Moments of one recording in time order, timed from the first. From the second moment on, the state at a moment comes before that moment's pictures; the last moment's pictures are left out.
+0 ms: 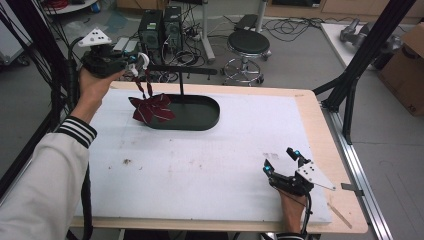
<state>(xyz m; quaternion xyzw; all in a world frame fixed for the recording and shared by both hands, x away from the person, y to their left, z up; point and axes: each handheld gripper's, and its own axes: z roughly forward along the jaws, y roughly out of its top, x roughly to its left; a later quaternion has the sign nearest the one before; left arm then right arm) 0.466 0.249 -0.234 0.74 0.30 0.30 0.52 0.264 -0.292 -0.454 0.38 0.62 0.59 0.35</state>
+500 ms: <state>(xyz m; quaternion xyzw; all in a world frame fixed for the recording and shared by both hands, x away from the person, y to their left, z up) 0.491 0.236 -0.235 0.73 0.32 0.32 0.51 0.264 -0.292 -0.454 0.38 0.62 0.59 0.35</state>
